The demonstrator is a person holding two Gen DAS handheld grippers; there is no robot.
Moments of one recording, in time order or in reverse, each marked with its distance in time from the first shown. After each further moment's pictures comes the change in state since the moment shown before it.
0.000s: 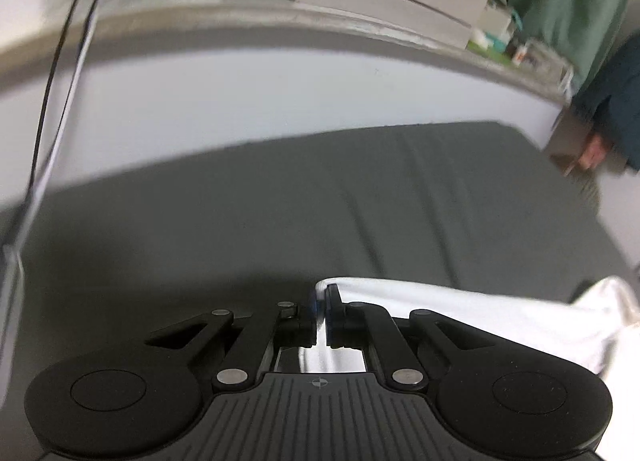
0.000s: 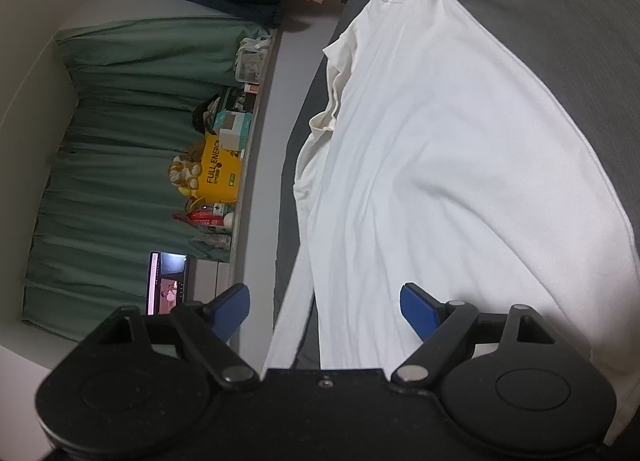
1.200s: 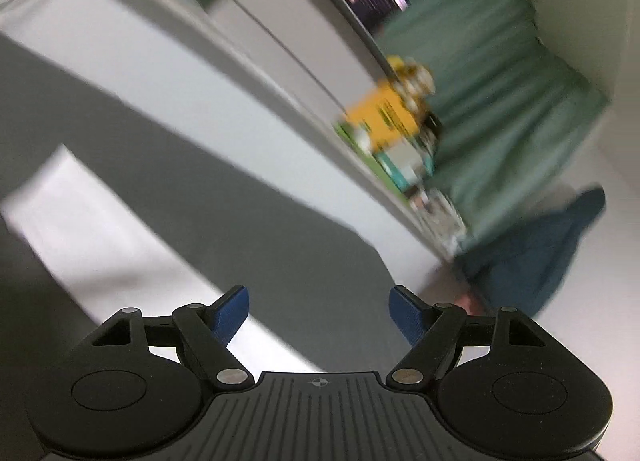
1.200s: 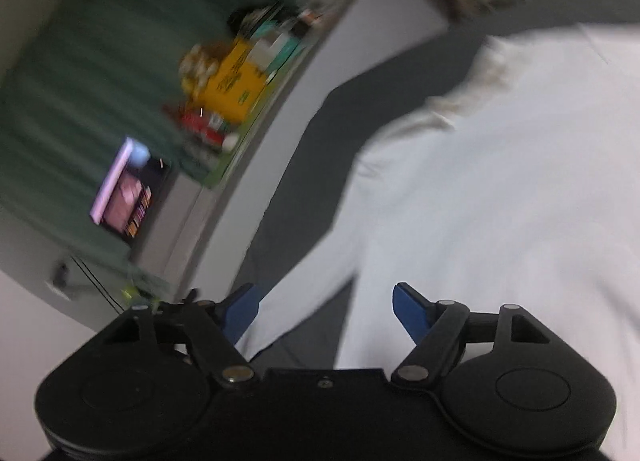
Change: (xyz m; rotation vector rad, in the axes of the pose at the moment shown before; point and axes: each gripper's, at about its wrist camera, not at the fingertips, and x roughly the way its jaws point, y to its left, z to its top) left arm -0.008 -0.179 -0.094 -0.435 -0.355 -0.416; right arm 0.161 0.204 0.000 -0.533 0.193 -0.231
